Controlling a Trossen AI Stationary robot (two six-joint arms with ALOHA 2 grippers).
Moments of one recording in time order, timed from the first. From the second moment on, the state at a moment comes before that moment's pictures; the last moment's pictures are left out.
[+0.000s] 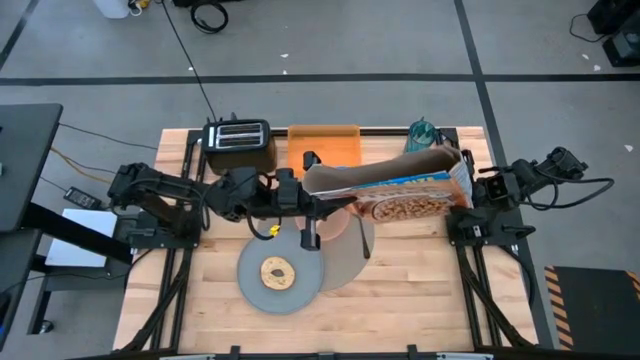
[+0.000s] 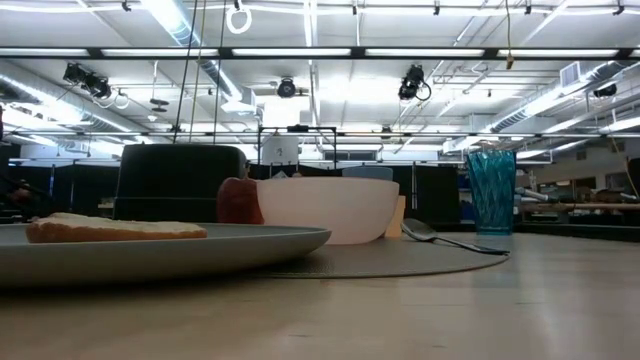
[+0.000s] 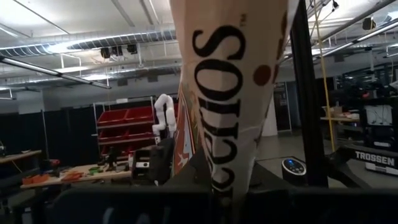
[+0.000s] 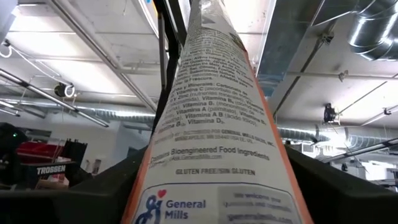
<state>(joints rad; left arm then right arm) -0.19 1.58 1.43 0.57 -0.15 0.17 0.41 0.58 0.52 0.74 0.11 -0.31</state>
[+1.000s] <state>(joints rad) -0.21 1.40 1.43 -0.40 -0.22 -0.05 0.41 0.33 0.53 0.23 0.28 -0.22</state>
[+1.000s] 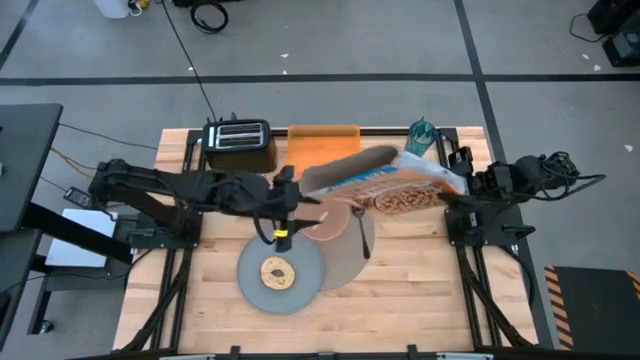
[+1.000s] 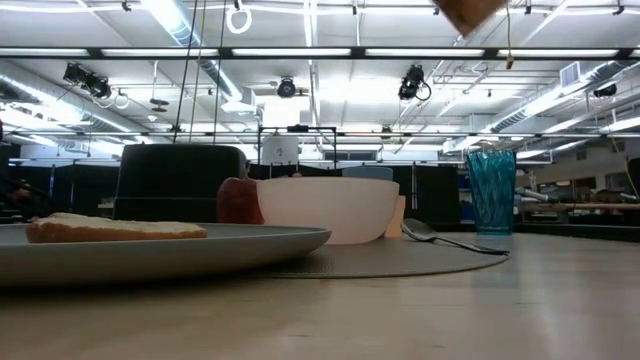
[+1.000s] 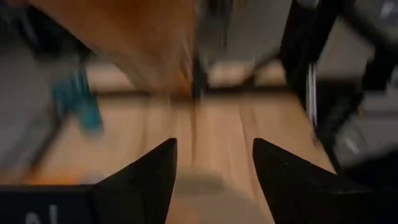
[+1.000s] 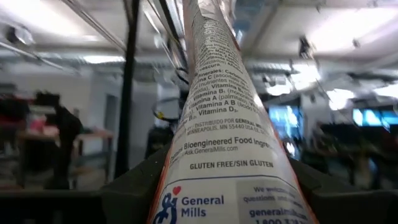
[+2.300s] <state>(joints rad) -0.15 1.48 1.43 -1.31 -0.40 -0.52 0.33 0.88 1.09 -0.86 0.37 -0.14</state>
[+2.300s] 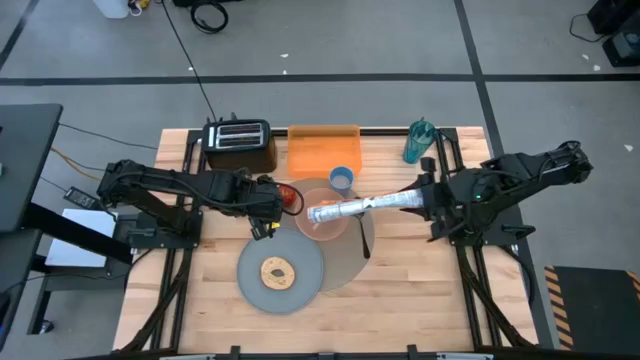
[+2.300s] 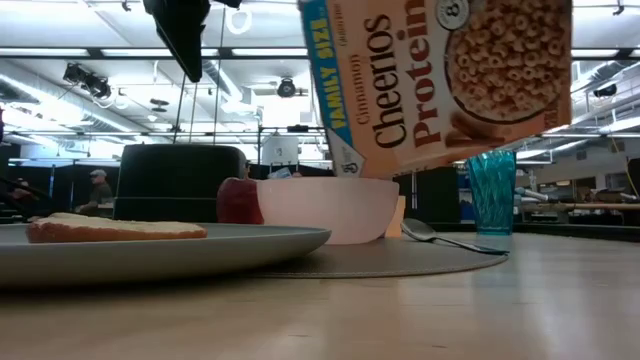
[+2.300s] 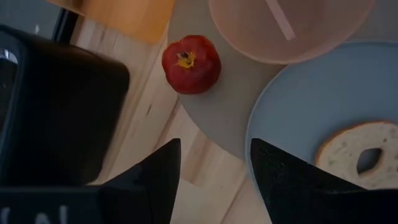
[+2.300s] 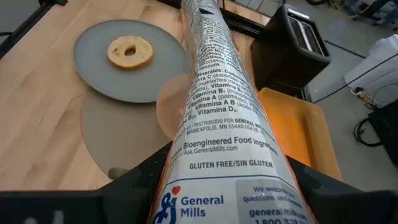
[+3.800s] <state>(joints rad) -0.10 1.48 1.43 -1.33 -0.41 -0.40 0.26 1.34 1.57 -1.14 0.33 -0.59</state>
